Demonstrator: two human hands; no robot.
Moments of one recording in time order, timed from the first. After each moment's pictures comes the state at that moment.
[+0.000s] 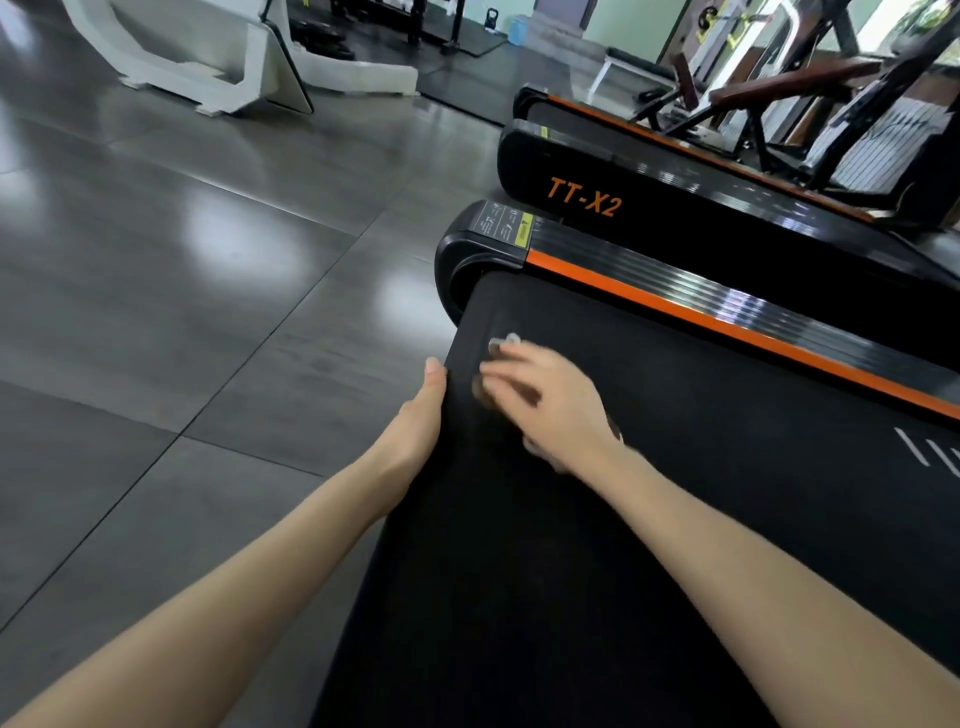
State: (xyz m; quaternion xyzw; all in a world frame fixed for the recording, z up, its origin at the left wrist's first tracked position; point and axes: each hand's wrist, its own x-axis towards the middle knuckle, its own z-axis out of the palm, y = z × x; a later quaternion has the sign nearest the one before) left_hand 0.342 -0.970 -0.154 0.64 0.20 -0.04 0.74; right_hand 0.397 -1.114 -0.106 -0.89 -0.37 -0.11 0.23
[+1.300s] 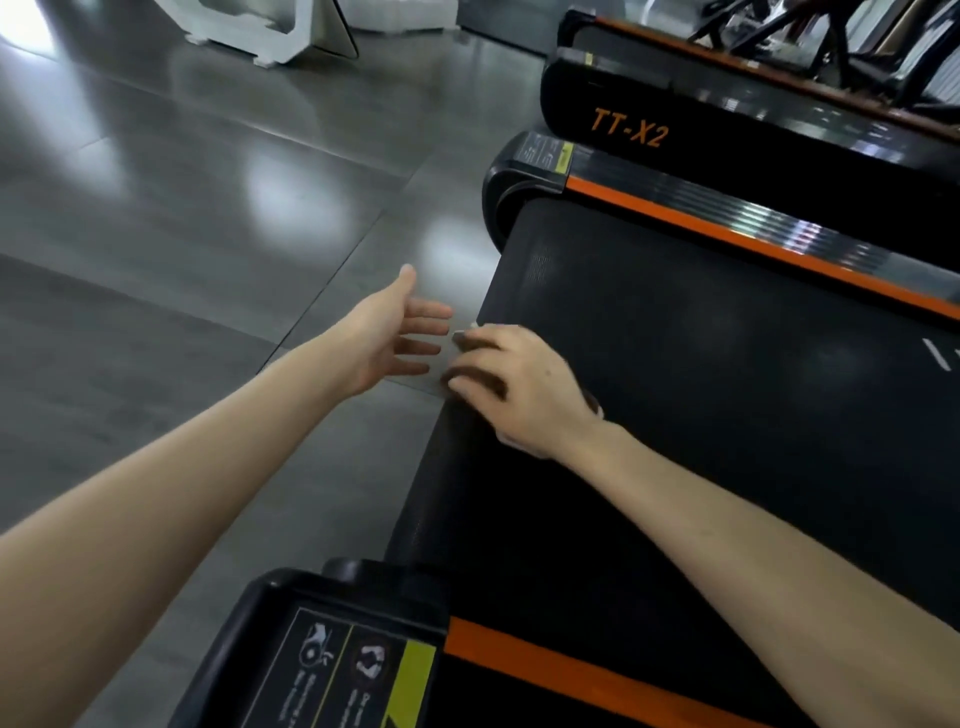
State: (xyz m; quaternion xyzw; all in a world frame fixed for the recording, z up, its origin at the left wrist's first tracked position) left_hand 0.237 -0.926 -0.097 0.64 0.24 -0.07 0.73; right_hand 0.259 -1.100 -0.102 -0.84 -0.51 -0.09 0.19
